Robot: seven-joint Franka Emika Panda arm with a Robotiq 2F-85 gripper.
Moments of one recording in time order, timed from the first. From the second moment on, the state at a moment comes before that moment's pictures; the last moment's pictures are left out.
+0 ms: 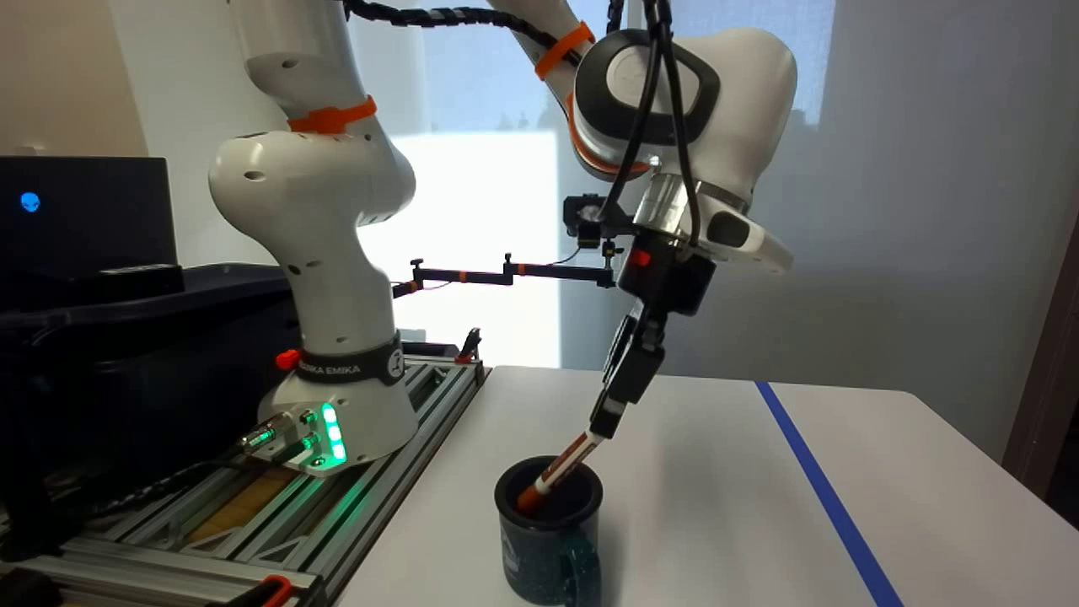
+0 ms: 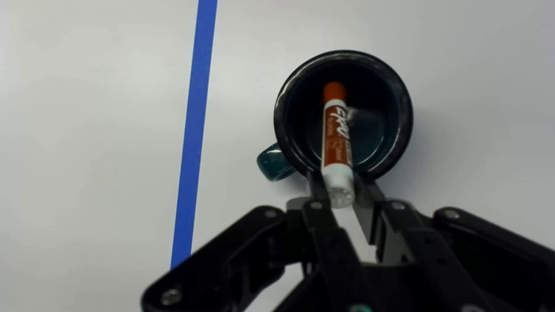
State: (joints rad) arm -0.10 -0.14 -0.07 -2.59 -0.39 2.13 0.03
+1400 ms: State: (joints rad) arm -0.07 0.12 -0.03 -2.42 -0.65 2.34 -0.18
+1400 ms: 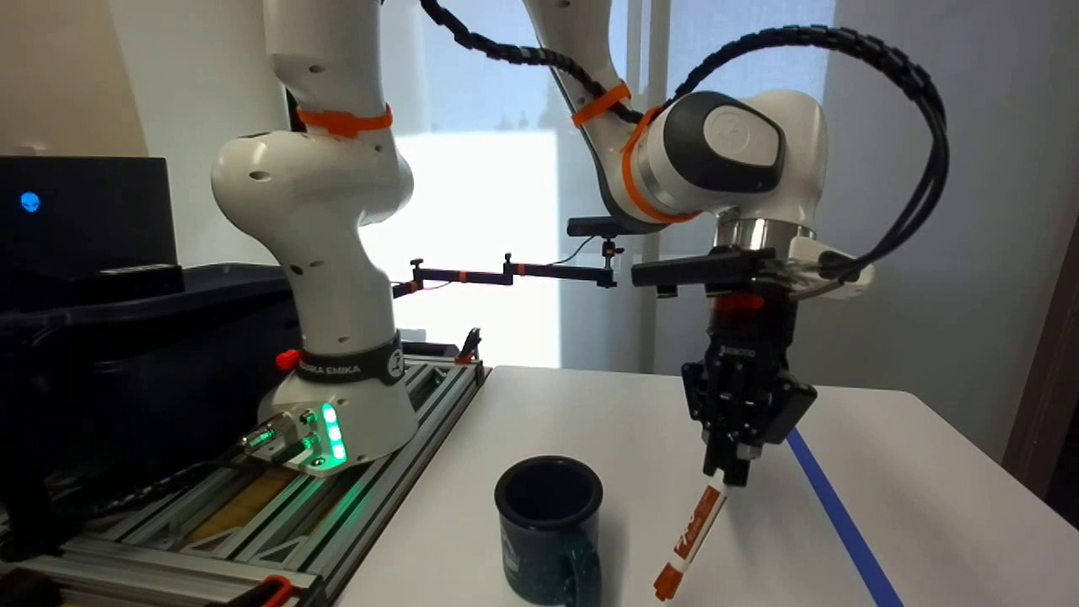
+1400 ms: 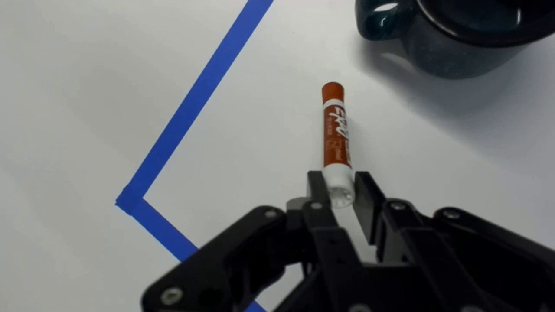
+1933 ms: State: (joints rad) arm -0.09 0.24 -0.04 -2.37 -0.50 2.37 -0.42
